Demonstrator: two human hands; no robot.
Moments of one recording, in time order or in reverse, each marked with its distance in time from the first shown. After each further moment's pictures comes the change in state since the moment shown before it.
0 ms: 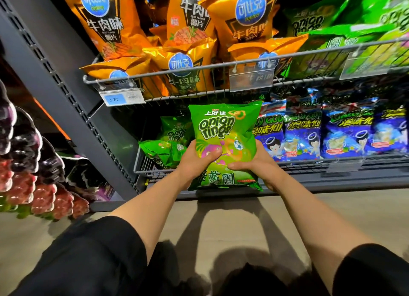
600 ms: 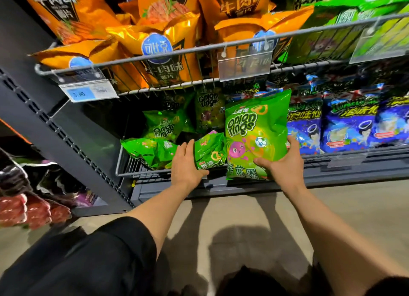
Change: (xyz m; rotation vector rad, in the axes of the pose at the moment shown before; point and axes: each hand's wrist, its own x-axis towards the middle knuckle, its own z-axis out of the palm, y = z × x) left_hand 0.052 -0.065 0.029 0.753 0.144 0.033; right_hand 0.002 0.035 -0.056 -0.358 0.649 -0.021
